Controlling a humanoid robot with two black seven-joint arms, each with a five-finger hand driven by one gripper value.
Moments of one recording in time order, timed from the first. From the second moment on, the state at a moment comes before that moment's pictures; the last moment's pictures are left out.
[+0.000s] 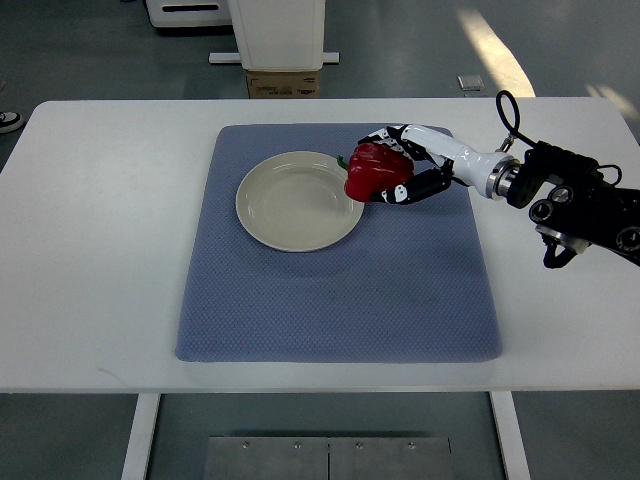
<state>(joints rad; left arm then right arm) -0.02 0.00 -0.21 -0.18 0.05 -0.02 -0.14 1.21 -0.38 -0.09 1.01 -0.65 -0.06 0.29</state>
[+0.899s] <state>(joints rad) -0.02 0.00 -0.21 -0.18 0.05 -0.02 -0.14 1.26 0.00 -0.07 0.74 -0.65 -0.06 0.17</state>
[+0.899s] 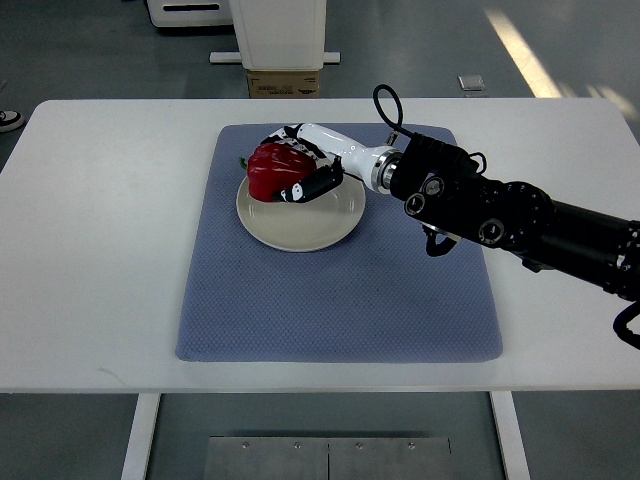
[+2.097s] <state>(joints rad) -0.02 0.00 -0.21 -0.18 0.05 -0.02 -0.14 1.16 0.00 -0.07 0.71 -0.65 -0.06 0.18</state>
